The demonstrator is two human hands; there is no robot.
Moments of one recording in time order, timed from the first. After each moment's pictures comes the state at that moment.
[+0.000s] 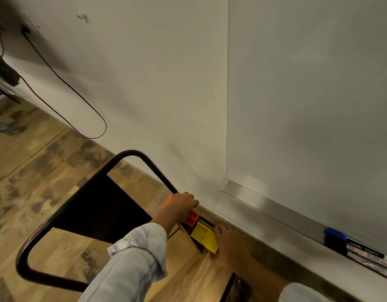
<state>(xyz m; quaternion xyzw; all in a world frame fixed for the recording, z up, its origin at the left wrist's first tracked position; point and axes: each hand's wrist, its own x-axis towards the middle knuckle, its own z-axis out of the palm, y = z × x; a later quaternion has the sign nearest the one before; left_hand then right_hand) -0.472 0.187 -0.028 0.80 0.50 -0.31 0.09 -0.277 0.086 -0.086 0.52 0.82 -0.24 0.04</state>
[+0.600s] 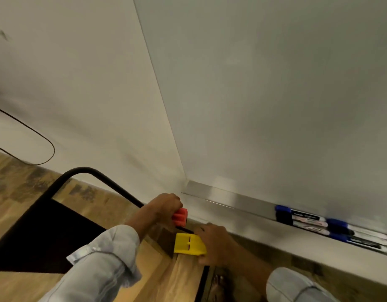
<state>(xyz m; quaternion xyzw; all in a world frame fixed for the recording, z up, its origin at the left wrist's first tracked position) -0.416 0.199 -0.006 0.88 0.37 -0.28 0.09 -0.216 0.083 -0.059 0.48 0.83 -0.27 0.02</state>
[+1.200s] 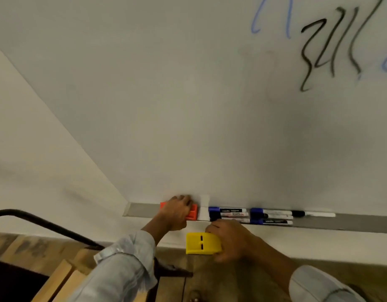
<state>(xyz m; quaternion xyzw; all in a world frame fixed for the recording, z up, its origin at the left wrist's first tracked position) -0.183 0.156 0.015 0.93 0.30 -0.20 -0.03 0.010 0.019 -0.019 0.56 0.78 -0.26 -0.07</state>
